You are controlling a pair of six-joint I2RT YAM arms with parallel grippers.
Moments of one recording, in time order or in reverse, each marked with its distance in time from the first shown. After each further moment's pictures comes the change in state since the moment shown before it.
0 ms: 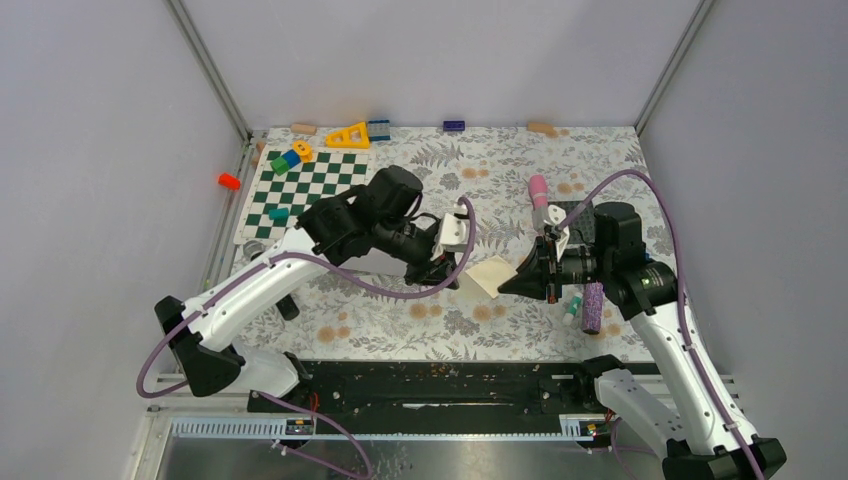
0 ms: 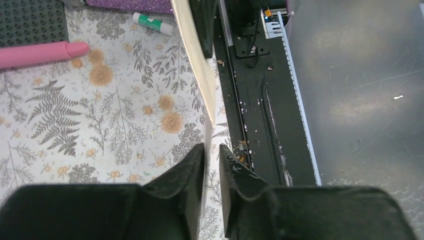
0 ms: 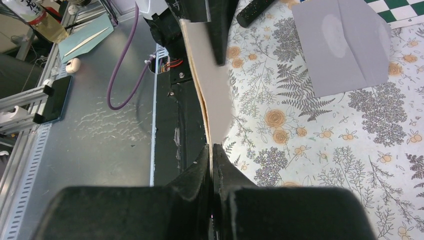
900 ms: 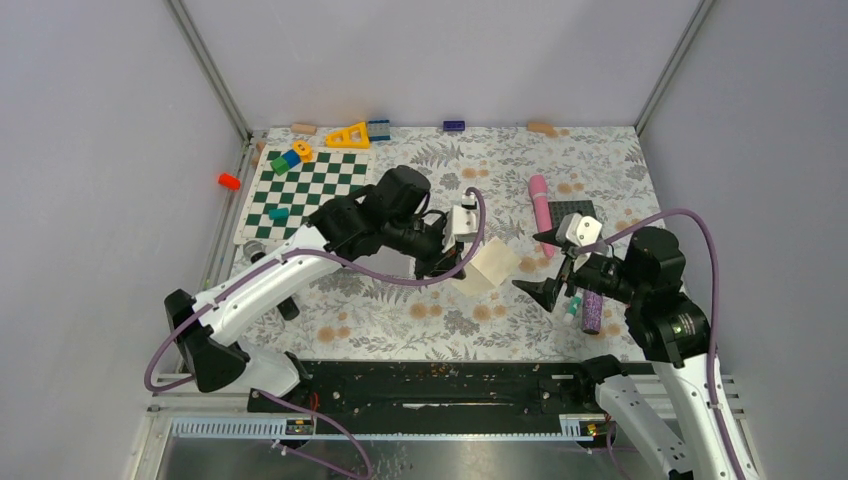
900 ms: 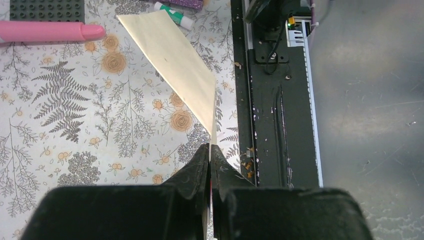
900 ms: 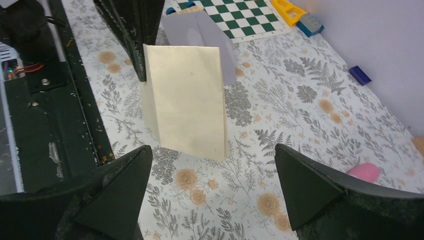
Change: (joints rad) left arm -0.014 0.030 -0.018 0.085 -0.081 -0.105; right arm -0.004 -0.214 0.015 0.071 0.423 -0.083
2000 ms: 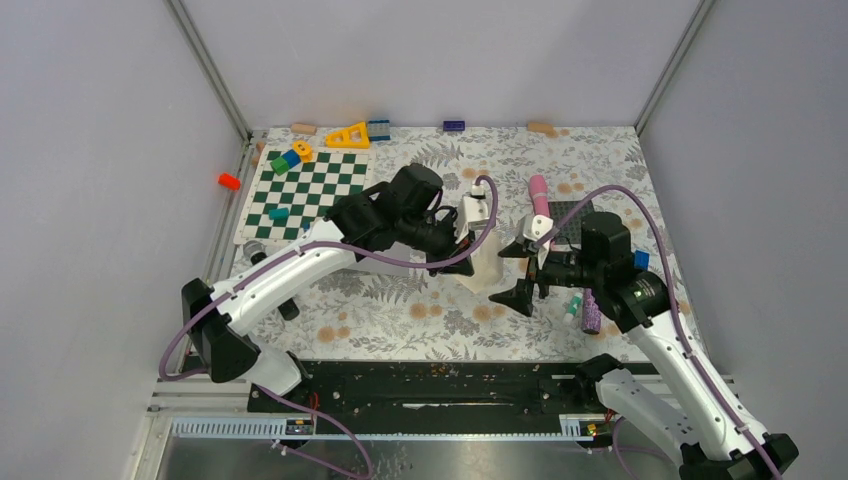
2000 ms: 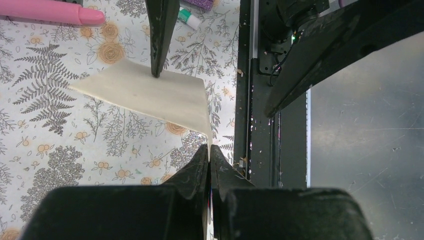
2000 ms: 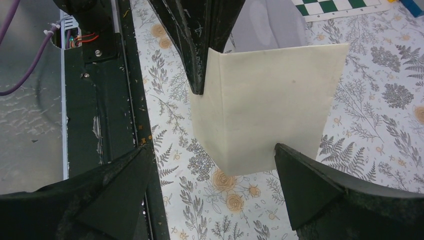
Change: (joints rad) left arm 0.001 0.074 0.019 0.053 -0.041 -0.139; right arm 0.148 0.167 -0.080 0.060 -0.049 -0.014
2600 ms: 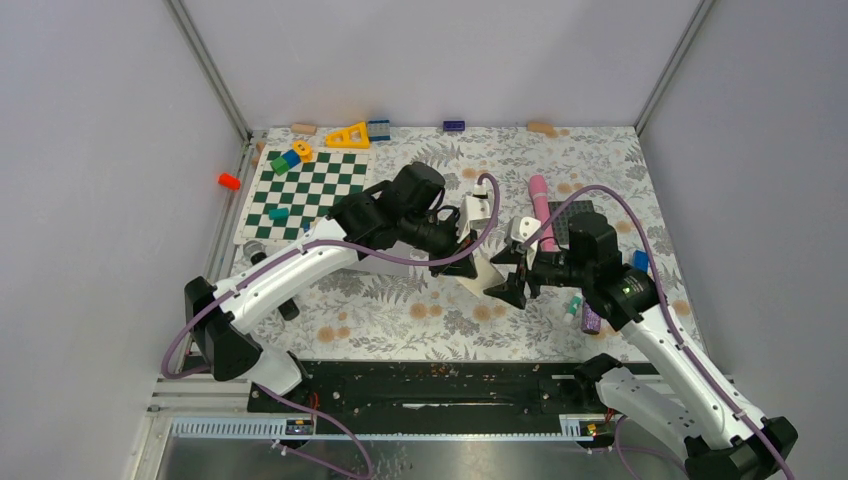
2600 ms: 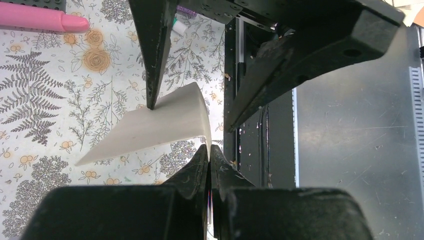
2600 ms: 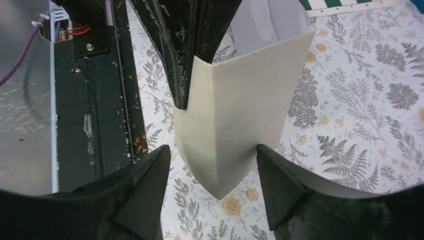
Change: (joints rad) left arm -0.001 0.017 0.013 0.004 0.056 -0.022; right arm 0.072 0.042 -0.032 0.062 0.066 0.001
